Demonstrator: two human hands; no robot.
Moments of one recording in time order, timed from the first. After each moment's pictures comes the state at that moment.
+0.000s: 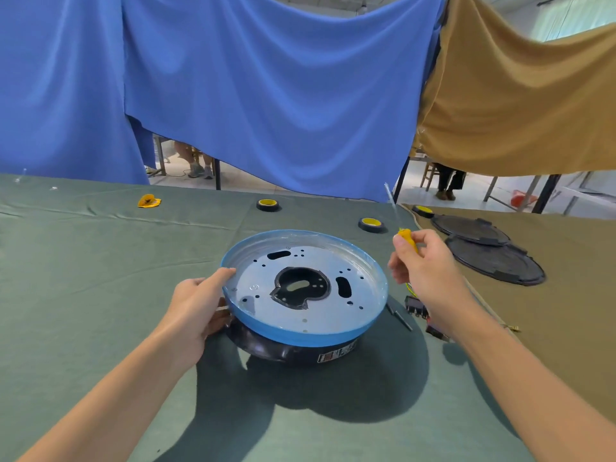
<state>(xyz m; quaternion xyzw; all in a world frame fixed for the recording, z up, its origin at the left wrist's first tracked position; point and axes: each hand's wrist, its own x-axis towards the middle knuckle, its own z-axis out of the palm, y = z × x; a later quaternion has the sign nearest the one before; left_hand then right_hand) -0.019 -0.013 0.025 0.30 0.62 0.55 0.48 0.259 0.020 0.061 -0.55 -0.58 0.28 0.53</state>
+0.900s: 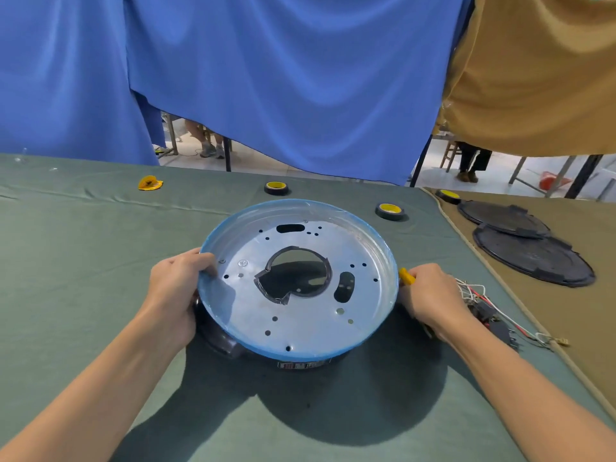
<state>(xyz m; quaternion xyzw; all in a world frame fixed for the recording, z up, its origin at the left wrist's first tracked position) -0.035 0.018 0.028 0.26 0.60 0.62 0.43 0.262 0.075 0.013 -0.76 -0.59 0.16 0.23</state>
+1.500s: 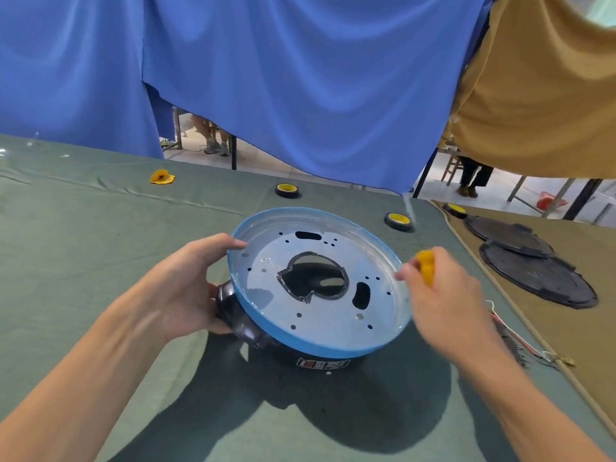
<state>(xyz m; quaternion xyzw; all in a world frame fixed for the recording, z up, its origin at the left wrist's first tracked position) -0.061 0.003 0.048 0.27 0.49 0.47 0.68 0.226 0.018 0.053 -0.63 -0.67 0.08 0.37</state>
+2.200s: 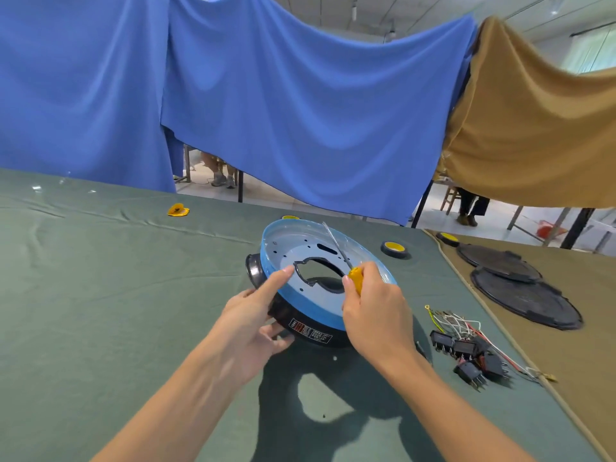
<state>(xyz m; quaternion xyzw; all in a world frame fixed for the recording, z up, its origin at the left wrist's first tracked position) 0.007 -0.022 0.049 0.21 0.46 0.59 0.63 0.165 0.012 0.046 -0.58 -0.72 0.00 0.38</state>
